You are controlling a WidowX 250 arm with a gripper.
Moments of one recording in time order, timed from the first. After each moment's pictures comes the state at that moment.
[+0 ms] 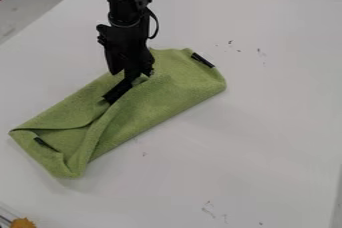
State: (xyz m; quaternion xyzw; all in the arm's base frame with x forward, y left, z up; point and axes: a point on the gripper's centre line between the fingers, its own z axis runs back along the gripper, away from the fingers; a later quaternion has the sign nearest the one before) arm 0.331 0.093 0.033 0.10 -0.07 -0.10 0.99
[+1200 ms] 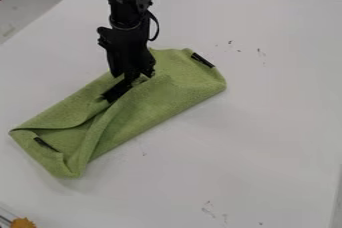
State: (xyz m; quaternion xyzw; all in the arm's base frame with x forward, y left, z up) arm 0.333 0.093 0.028 0.10 -0.07 -0.09 0.99
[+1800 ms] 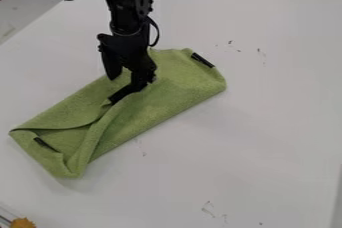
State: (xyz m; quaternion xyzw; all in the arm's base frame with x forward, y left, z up) arm 0.329 0.091 0.021 0.09 -0.07 -0.07 0.99
